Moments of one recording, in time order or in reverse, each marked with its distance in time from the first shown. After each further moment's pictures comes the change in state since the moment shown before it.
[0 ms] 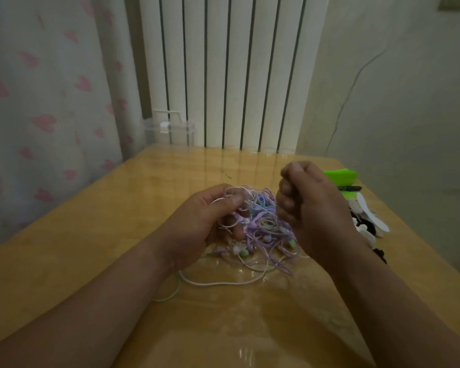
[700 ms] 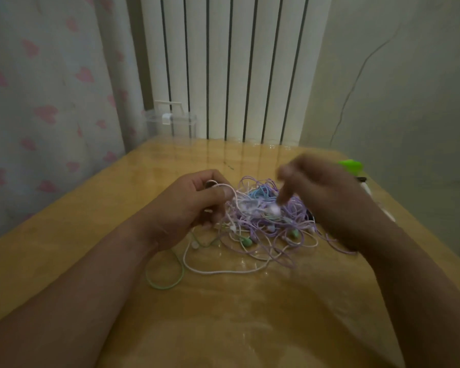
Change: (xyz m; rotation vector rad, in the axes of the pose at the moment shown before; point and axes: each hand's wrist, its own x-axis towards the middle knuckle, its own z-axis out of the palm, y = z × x) left_hand -0.005 0.012 -0.023 0.198 0.022 0.026; right_hand -0.008 -0.018 -0.021 -0.901 -0.162 -0.231
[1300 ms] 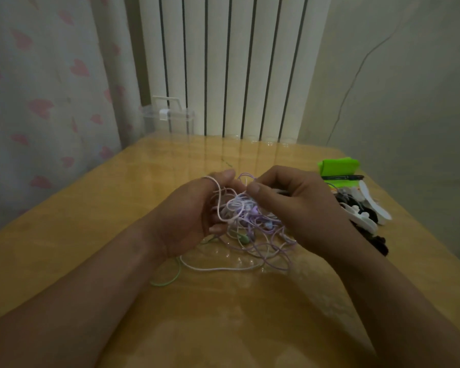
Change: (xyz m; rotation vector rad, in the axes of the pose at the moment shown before) left_hand -0.002 0.000 0.020 -0.290 -0.079 -0.125; right_hand -0.006 0.000 0.032 0.228 -0.036 -0.075
